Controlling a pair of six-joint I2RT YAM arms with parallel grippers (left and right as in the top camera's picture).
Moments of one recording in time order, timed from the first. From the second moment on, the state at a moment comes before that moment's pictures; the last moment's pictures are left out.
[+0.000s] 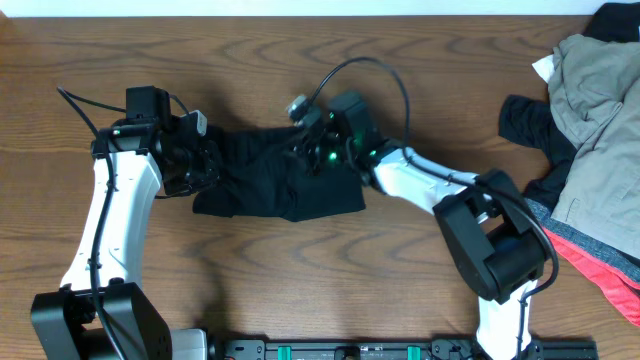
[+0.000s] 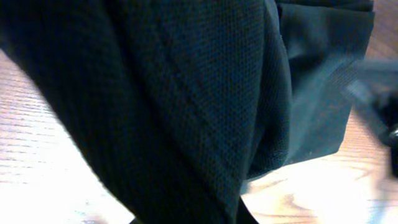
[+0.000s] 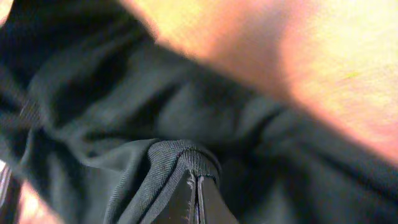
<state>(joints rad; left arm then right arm) 0.10 1.54 1.19 -1.00 0.36 -0.15 0.57 2.06 1.25 0.21 -0.66 0.22</state>
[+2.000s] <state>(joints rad) -0.15 1.54 1.20 -0.85 0.33 -0.30 0.50 2.04 1.30 -0.49 -0.30 0.17</state>
